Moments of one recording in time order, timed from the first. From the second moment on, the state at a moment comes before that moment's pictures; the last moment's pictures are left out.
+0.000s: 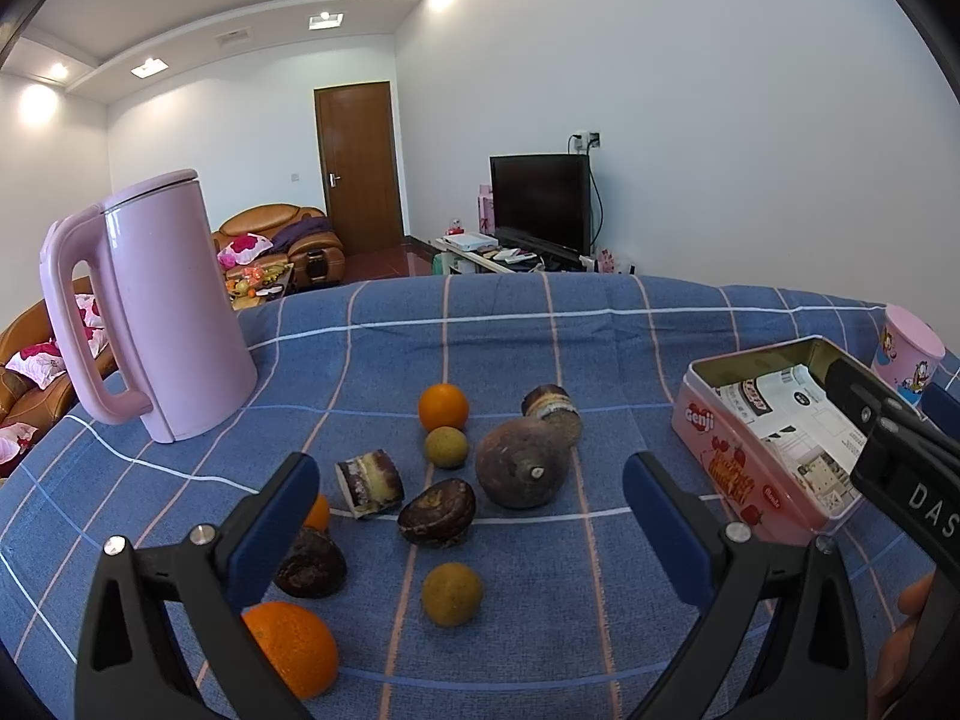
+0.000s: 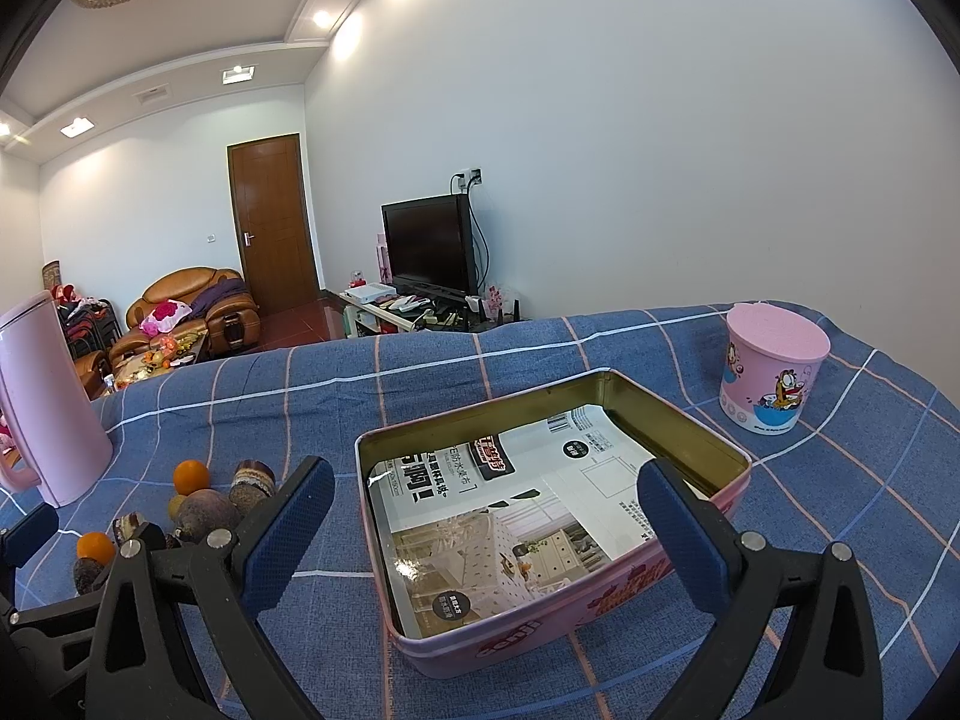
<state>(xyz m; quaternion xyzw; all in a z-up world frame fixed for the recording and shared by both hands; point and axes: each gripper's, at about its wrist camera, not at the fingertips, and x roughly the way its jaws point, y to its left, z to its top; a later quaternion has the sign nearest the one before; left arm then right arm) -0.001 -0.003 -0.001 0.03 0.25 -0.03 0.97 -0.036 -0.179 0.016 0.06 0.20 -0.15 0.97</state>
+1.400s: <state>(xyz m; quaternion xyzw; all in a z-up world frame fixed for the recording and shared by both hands) -0.050 0.104 -0.012 -0.01 0.32 -0.02 0.95 -0.037 -0.141 0.013 0.04 0.22 -0.02 0.97</state>
